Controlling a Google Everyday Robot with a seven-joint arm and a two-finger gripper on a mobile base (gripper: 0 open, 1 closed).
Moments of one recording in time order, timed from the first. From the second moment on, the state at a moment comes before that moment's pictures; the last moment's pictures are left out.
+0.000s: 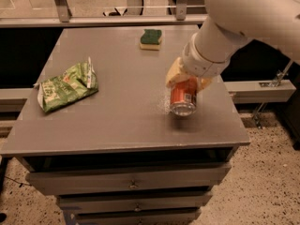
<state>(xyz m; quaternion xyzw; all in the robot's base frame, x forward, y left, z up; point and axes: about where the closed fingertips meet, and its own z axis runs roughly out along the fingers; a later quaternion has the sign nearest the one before) 0.544 -0.097 0.877 0.04 0.98 0.12 0.17</state>
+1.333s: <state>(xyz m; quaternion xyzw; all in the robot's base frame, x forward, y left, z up) 0.597 -0.115 0.960 -0.03 0.84 0.41 0.34</state>
